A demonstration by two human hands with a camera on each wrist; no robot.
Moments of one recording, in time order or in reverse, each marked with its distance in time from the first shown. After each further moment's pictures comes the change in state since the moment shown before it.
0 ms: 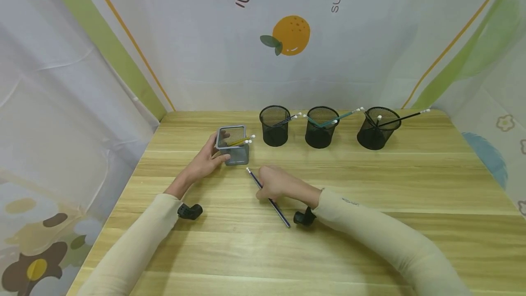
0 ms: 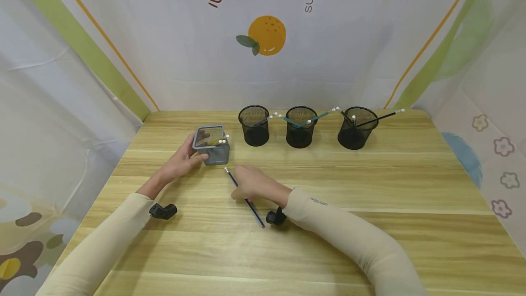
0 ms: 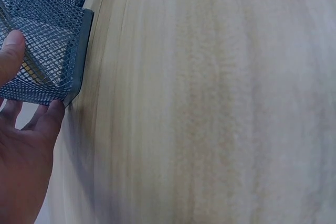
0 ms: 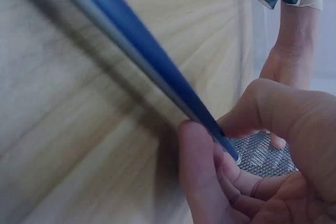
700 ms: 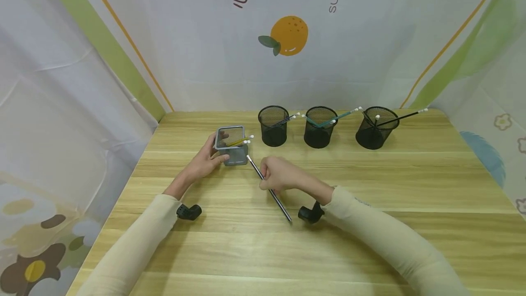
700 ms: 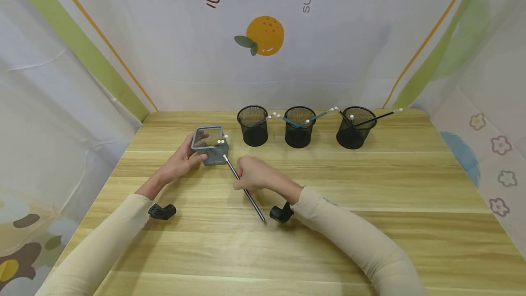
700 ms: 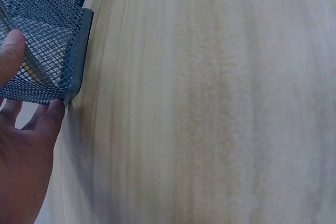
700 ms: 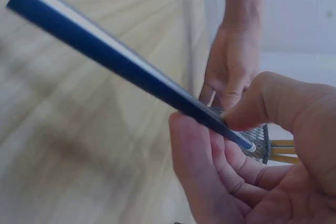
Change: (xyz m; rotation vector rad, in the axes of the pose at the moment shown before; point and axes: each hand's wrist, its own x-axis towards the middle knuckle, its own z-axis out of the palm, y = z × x) left_hand 0.001 0.000 0.000 0.002 0.002 -0.011; right_hand -0.015 0.006 -0.027 0.250 0.018 -0.048
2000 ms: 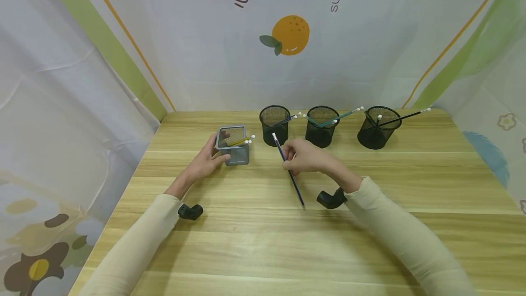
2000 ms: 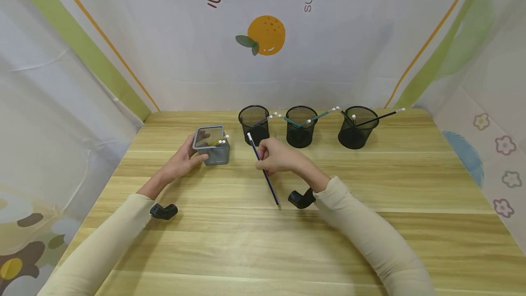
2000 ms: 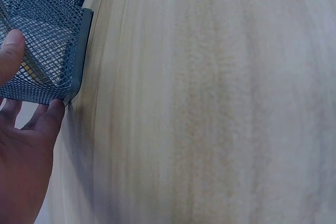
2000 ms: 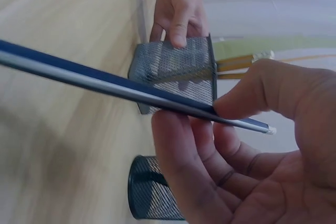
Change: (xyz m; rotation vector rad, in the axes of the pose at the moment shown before) left_hand -0.002 0.001 0.000 -0.001 0.002 0.007; right_hand -0.024 0.021 -0.057 0.141 0.065 -0.045
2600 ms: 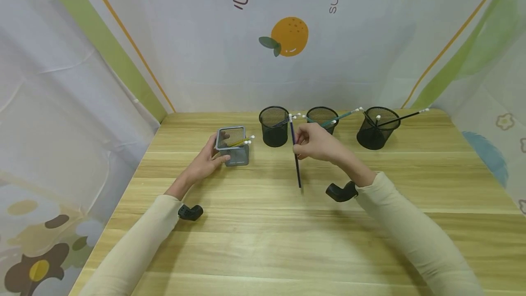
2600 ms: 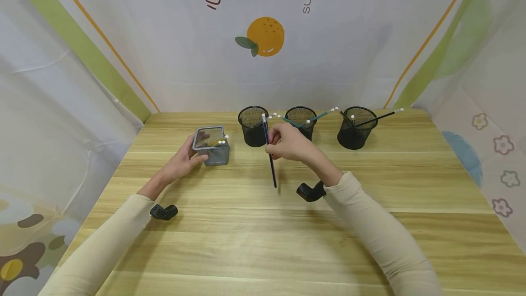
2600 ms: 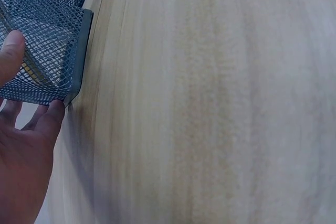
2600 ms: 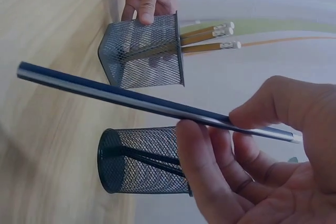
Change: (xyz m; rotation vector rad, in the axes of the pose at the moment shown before) left_hand 0.001 -0.002 0.000 -0.001 -0.003 -0.011; right_hand -0.013 0.000 -0.032 0.101 0.147 -0.065
